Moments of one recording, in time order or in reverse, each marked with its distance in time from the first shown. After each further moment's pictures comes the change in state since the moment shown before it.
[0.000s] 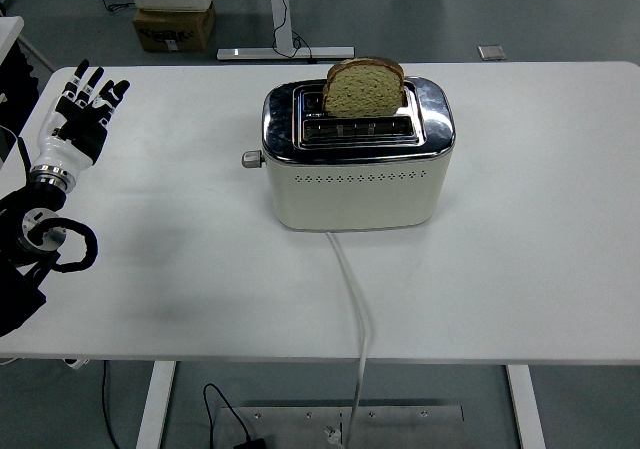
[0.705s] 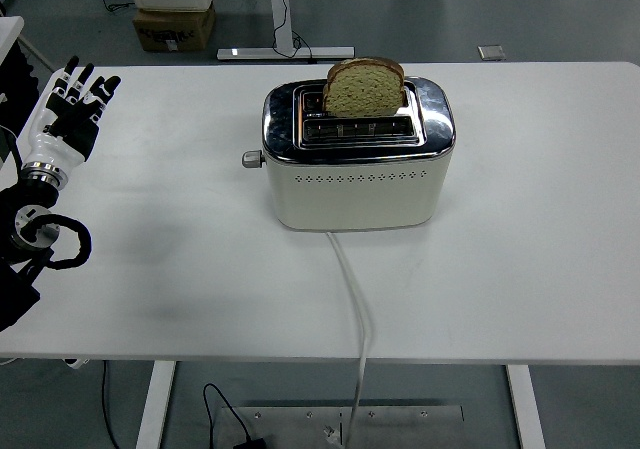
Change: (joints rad) left arm -0.010 0.015 -0.004 0.000 -0.009 0.007 -0.002; right arm 0.000 0.000 0.000 0.000 0.000 0.000 0.000
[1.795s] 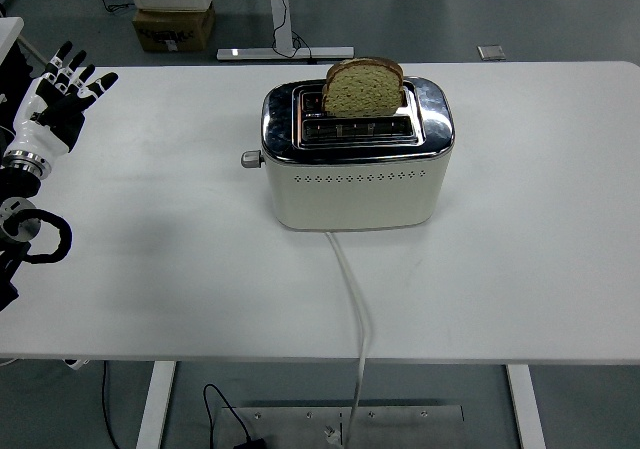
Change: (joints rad) left arm -0.019 0.052 0.003 -0.001 0.150 0.003 -0.008; right arm 0.000 0.000 0.000 0.000 0.000 0.000 0.000
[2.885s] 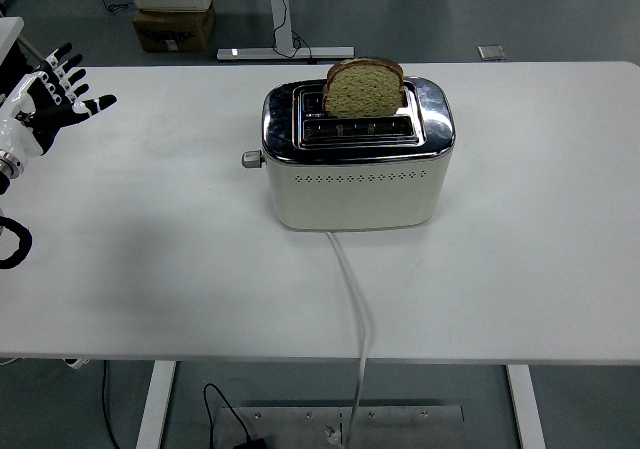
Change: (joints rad) left arm 0.000 0.095 0.005 -0.009 0.357 -0.011 0.003; right arm 0.000 0.000 0.000 0.000 0.000 0.000 0.000
